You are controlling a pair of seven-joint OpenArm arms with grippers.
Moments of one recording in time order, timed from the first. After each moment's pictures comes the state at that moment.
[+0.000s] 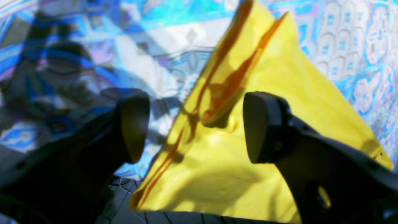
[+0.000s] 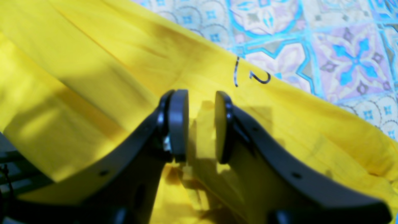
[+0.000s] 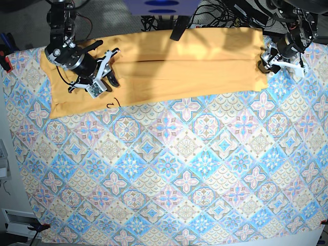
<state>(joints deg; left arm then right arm) 27.6 -13.9 -34.4 88.0 -49.8 -5.0 53.9 -24.2 11.4 7.8 101.2 4.6 40.3 -28.6</state>
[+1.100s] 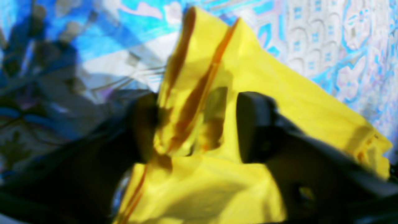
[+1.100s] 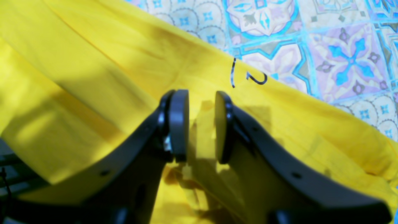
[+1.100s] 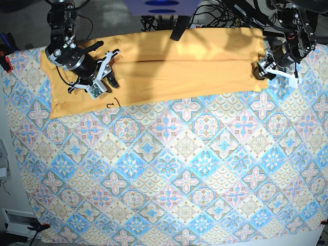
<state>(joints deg) 23.1 -16.1 -27.1 82.4 -50.3 -5.6 53.4 -24.1 11.4 7.4 101.2 4.5 40.1 -28.5</state>
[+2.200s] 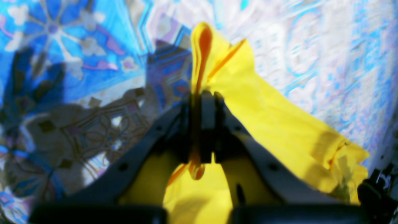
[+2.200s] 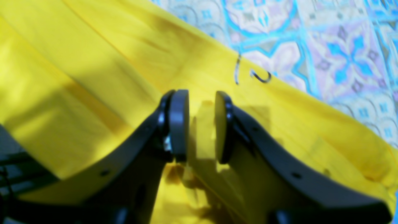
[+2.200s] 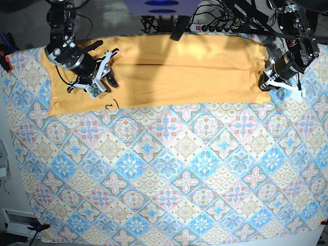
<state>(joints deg) 20.7 -15.0 -29.8 94.6 -52.3 -4.8 56.7 -24.4 11.3 7.6 101.5 4.6 40.1 -28.4</state>
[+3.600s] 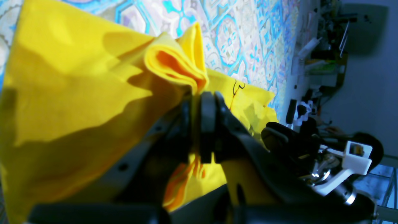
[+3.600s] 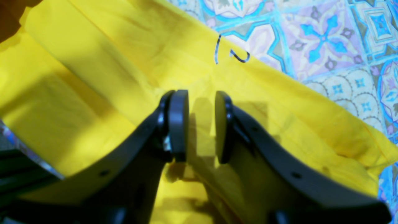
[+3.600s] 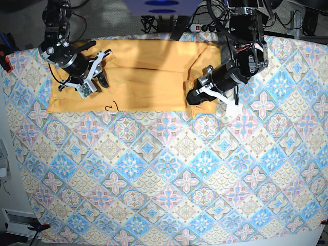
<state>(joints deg) 16.0 -0.1 -9.3 100.1 -51.8 -4.8 56.3 -25.3 11.6 11.8 101.5 4.6 40.1 -28.5</state>
